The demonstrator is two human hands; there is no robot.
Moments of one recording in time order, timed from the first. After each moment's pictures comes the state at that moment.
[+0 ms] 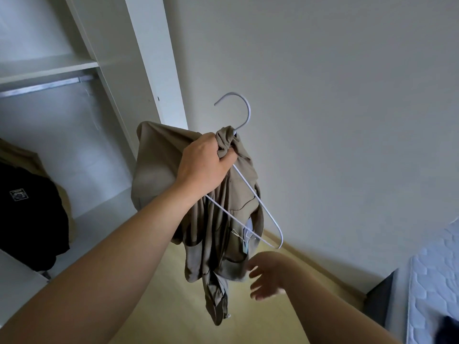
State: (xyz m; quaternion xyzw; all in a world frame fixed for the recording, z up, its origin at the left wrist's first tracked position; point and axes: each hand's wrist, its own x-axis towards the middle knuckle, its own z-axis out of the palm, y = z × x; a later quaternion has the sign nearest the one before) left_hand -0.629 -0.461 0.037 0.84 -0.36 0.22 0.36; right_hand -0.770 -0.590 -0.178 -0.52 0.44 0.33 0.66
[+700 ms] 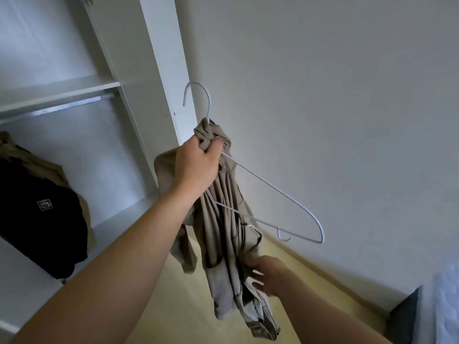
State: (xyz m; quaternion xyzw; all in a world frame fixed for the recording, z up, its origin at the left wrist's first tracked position) left_hand -0.624 -0.431 0.068 0.77 -0.24 0.16 0.57; right_hand -0.747 -0.554 -0.182 -0.45 0.43 0.12 0.77
